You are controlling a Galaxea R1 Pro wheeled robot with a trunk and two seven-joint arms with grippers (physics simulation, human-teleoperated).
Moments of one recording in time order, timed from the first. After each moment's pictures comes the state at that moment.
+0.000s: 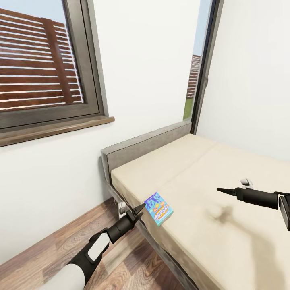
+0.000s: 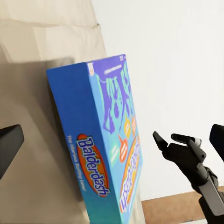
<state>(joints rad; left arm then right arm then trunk) -0.59 -0.09 -0.18 -0.50 0.97 0.36 -0.82 -0.77 -0.44 -0.43 -0.80 0.19 0.70 1.35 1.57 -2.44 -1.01</state>
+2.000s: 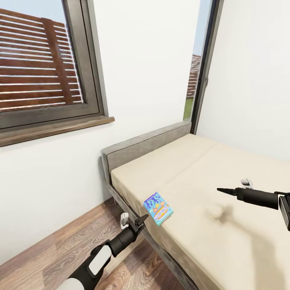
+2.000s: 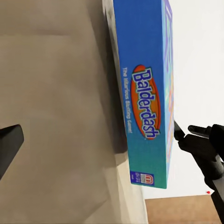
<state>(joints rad) -0.52 -0.11 -0.18 -0.50 0.97 0.35 -0.78 -0.77 -0.44 -0.43 -0.80 0.19 0.70 1.35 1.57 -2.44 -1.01</state>
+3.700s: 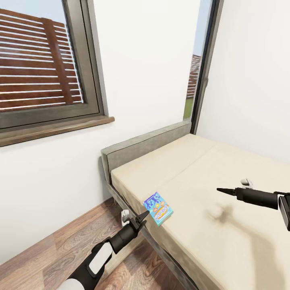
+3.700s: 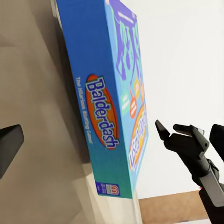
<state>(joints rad) -0.50 -0.11 -0.18 -0.58 0.97 0.35 -0.78 -0.77 -0.44 -0.43 -0.80 0.19 0.70 1.35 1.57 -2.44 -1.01</state>
